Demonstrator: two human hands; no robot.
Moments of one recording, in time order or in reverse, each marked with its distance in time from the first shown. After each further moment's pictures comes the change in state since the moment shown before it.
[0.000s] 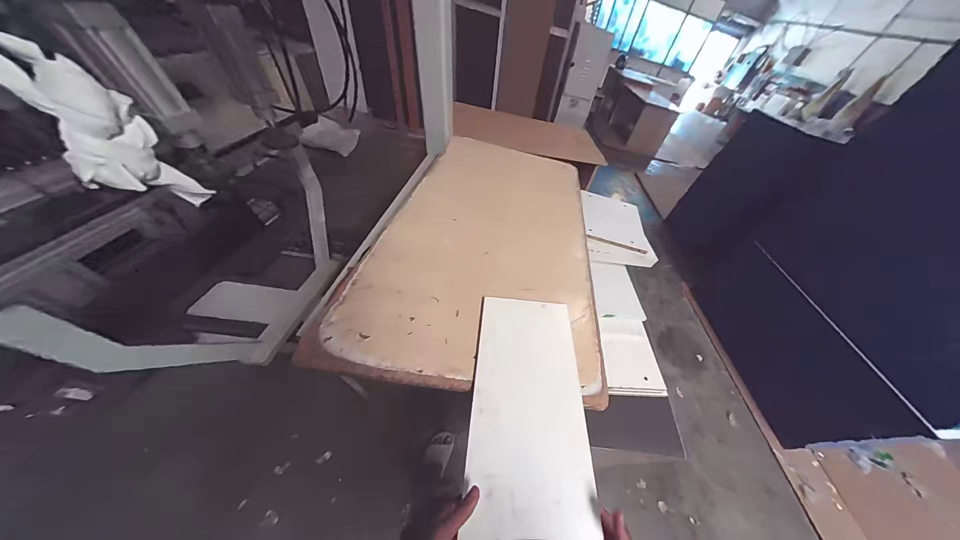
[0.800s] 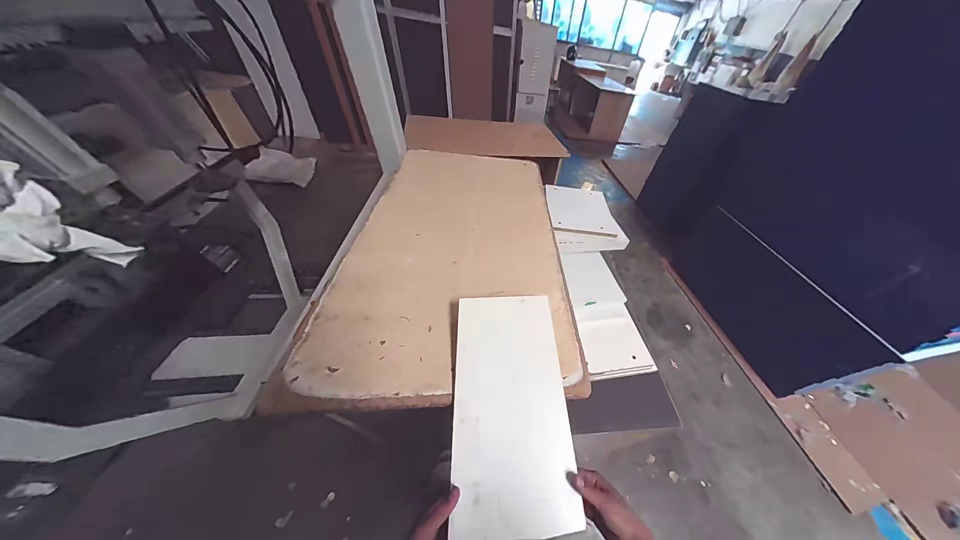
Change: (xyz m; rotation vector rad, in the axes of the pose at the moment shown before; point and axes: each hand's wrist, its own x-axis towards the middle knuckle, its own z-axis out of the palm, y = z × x) left_hand 0.024 -0.012 -0.030 0.057 0.135 -0.006; right_hand 0.042 -0.006 -0.019 -0.317 -0.063 0.081
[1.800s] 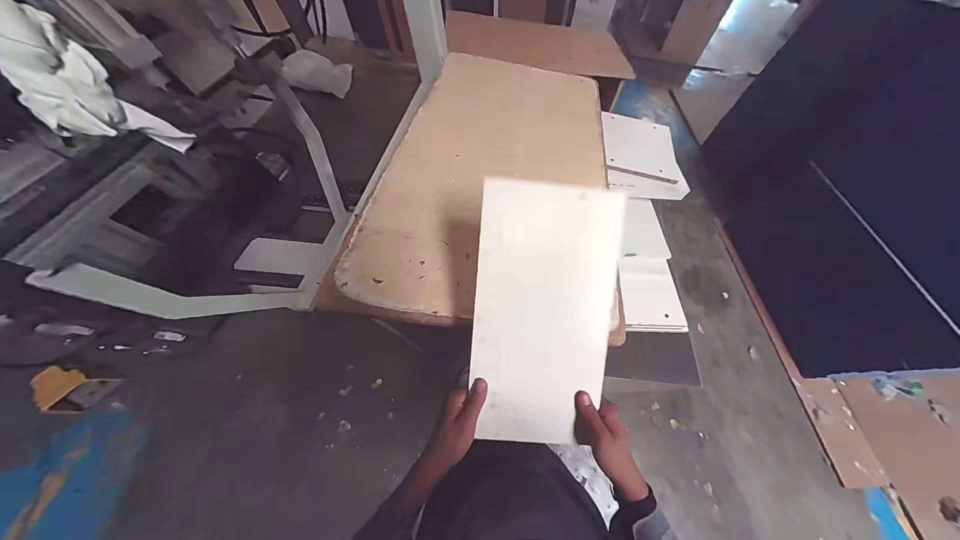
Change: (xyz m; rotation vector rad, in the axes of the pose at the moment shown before) left_hand -0.010 0.041 0.021 0.422 0.303 0.493; right_hand 0.010 -0.043 0.076 -0.222 0.259 -0.285
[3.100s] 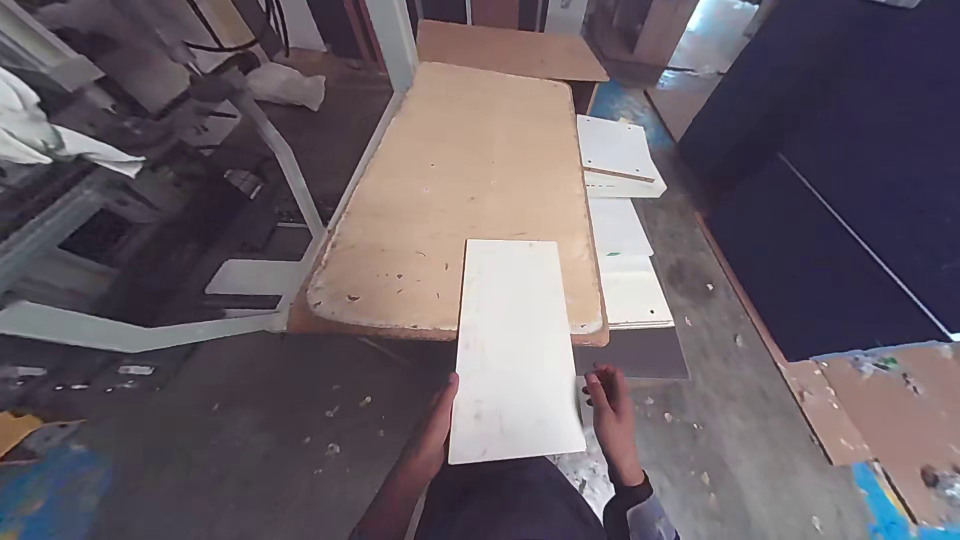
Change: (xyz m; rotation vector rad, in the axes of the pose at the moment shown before) left_hand 0.024 -0.007 -0.003 -0.380 -0.022 -0.463; right_hand 0.027 0.000 -0.020 -0.213 0.373 -0.055
